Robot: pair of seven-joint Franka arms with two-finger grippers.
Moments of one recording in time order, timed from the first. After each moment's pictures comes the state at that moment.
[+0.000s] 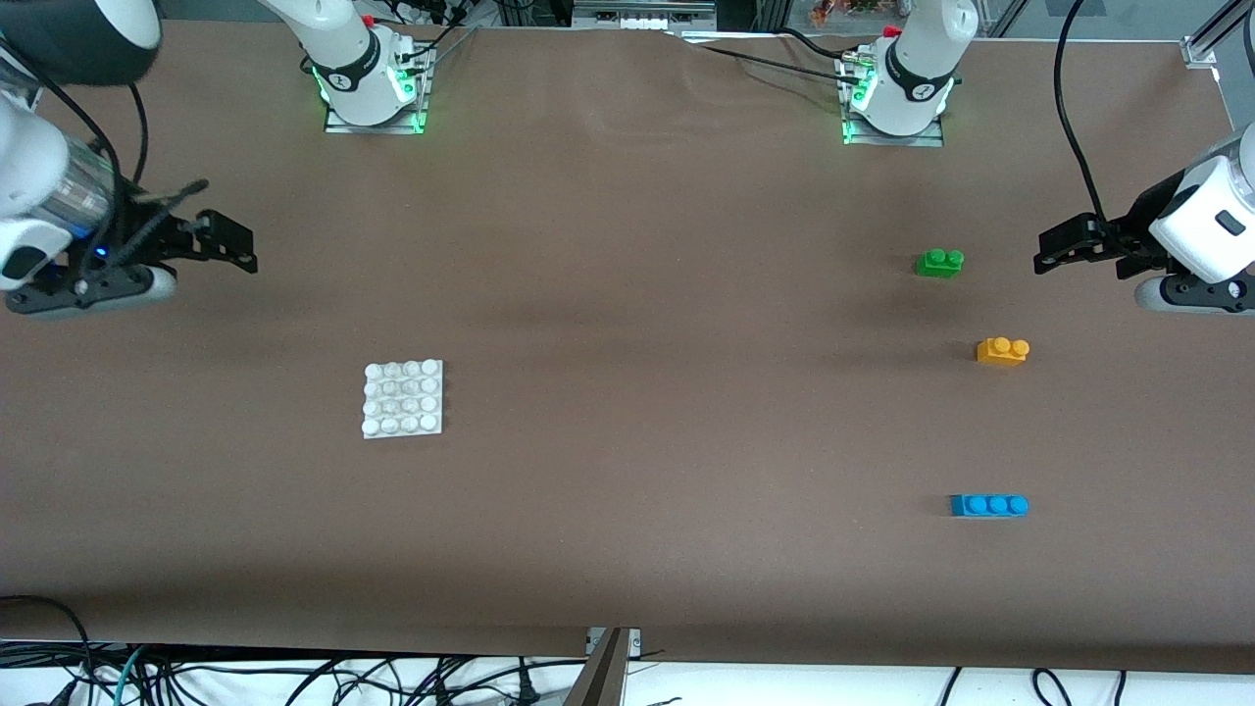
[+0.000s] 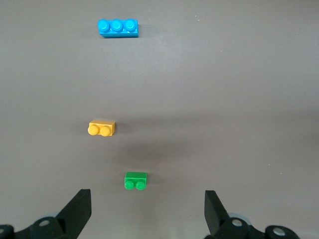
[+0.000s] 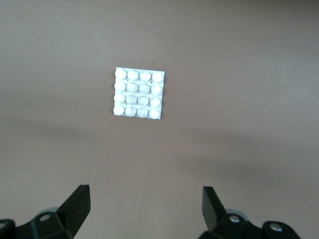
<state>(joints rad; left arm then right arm) -0.03 0.11 0.01 -1.52 -0.05 1.51 -0.01 0.15 0.12 -0.05 -1.63 0.04 1.69 -0.08</state>
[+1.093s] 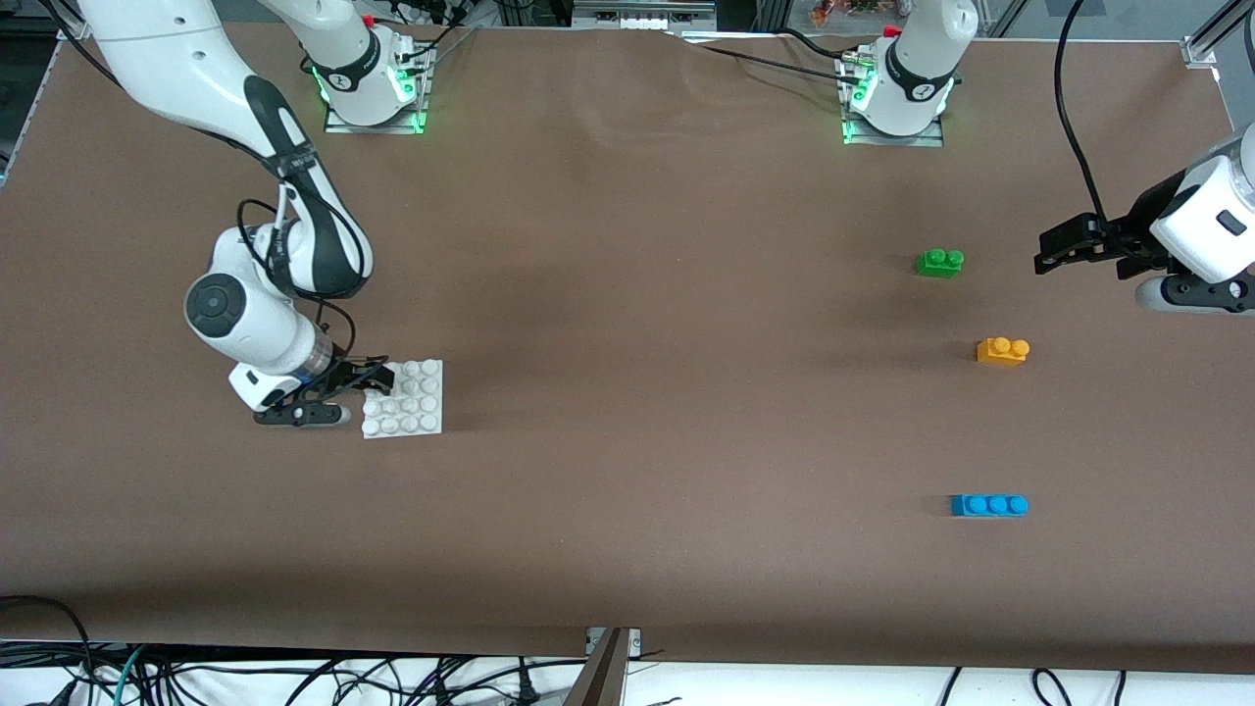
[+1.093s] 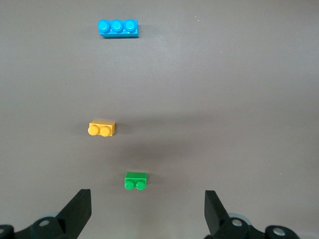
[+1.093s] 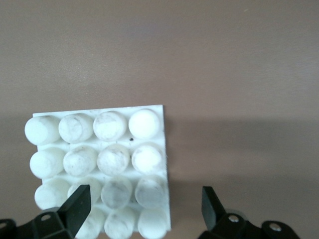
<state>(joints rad) -0.03 0.11 0.01 -1.52 -0.05 1.51 -0.01 0.16 0.52 -0.01 -1.96 0.06 2.53 0.08</state>
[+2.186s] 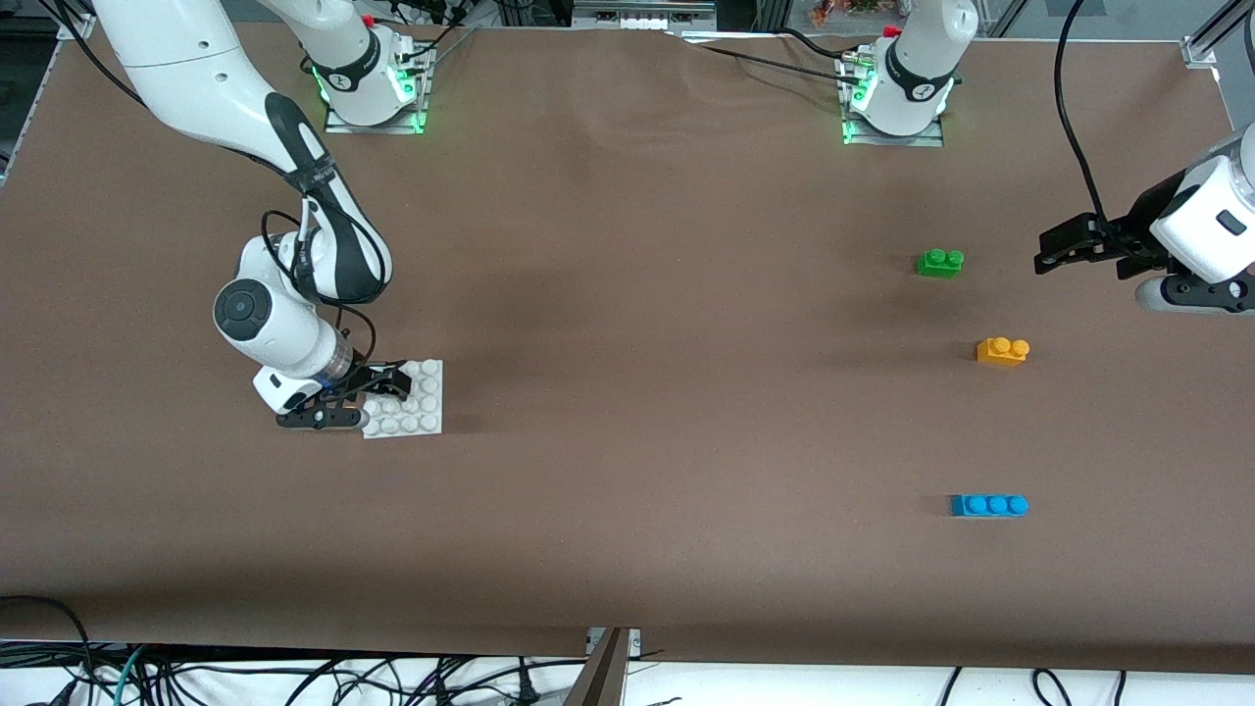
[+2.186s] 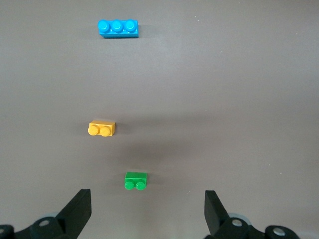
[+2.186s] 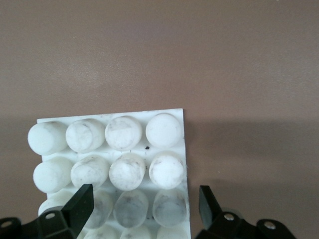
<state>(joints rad) -0.03 0.11 0.01 -1.52 -0.05 1.51 -0.01 0.18 0.56 -0.01 -1.96 0.09 2.58 0.08</state>
